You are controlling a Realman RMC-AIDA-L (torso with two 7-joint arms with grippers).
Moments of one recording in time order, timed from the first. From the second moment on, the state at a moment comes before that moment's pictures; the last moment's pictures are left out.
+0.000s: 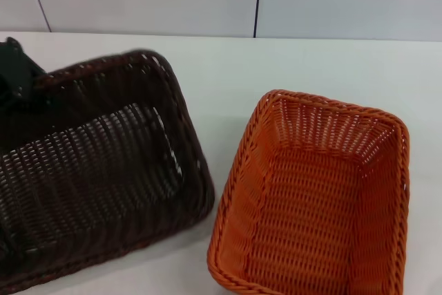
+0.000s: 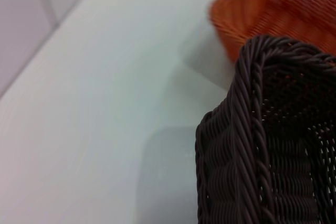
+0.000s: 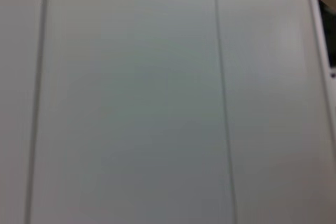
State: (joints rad) left arm -0.79 -1.76 -2.28 -1.04 2.43 -1.81 1.35; right arm 0.10 2.08 1.07 1.19 -1.65 -1.35 -1.00
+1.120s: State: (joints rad) left arm -0.90 -1.99 -2.11 -1.09 2.57 -1.66 1.52; right arm 0.04 2.08 0.97 1.19 -1.60 -1.49 -1.01
